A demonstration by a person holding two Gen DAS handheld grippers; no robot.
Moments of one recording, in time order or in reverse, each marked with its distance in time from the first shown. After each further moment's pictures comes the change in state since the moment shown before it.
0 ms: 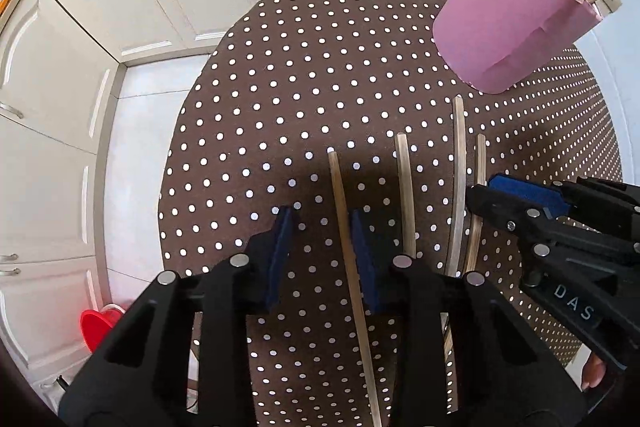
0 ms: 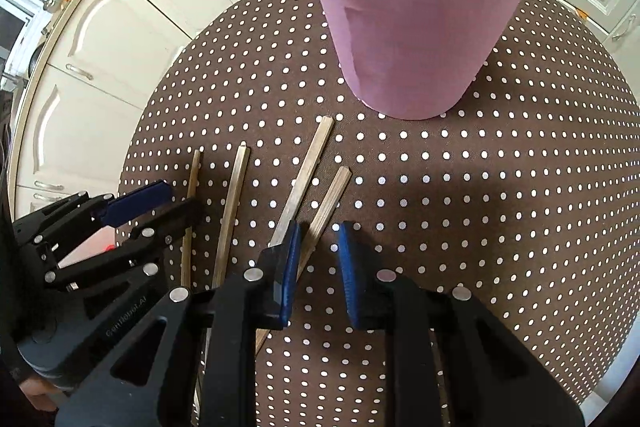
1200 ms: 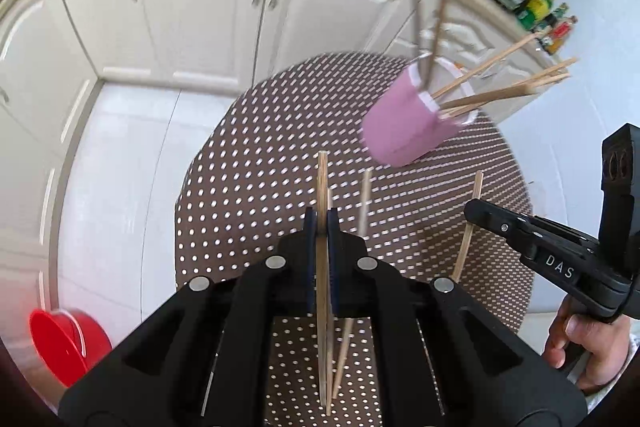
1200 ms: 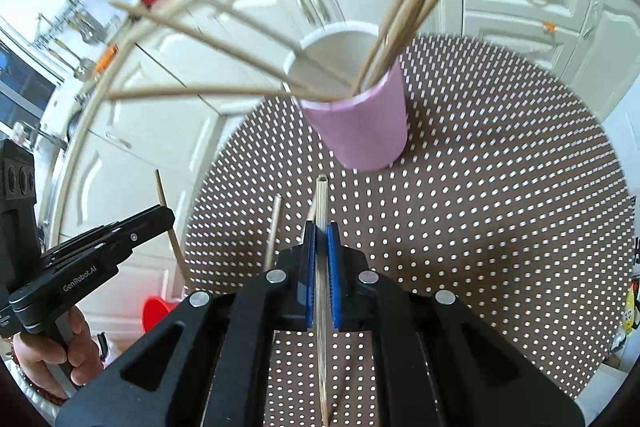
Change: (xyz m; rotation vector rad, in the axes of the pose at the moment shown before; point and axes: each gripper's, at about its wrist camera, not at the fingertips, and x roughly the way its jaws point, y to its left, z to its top) left arm -0.127 0.015 -0.024 -0.085 -0.223 -0.207; right arm -0.117 -0.042 -0.028 0.103 -0.265 0.119
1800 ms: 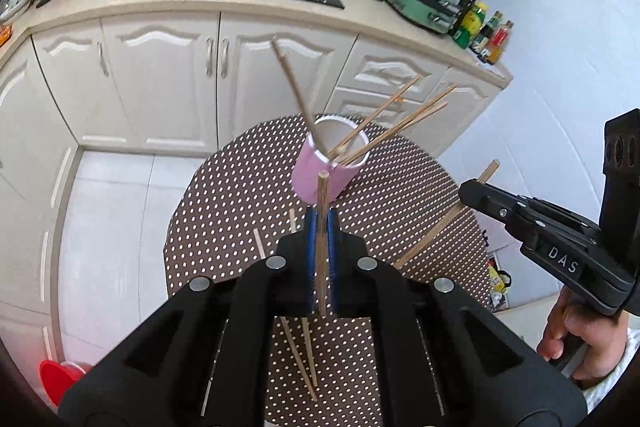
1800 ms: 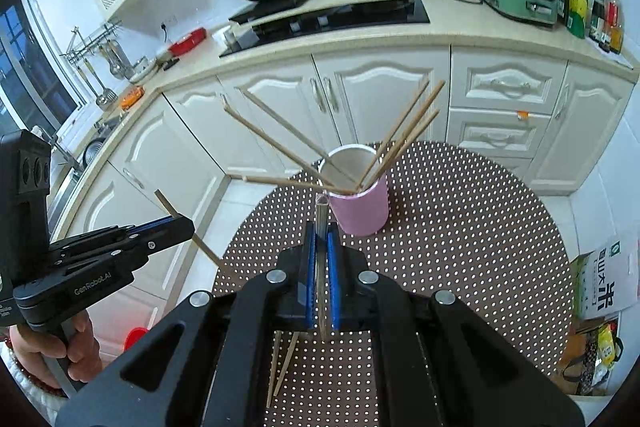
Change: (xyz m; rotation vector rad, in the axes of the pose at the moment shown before) left arm -0.082 -0.059 0.007 0.135 -0.169 -0.094; right arm -0.098 0.024 -0.014 -0.105 -0.273 -0.037
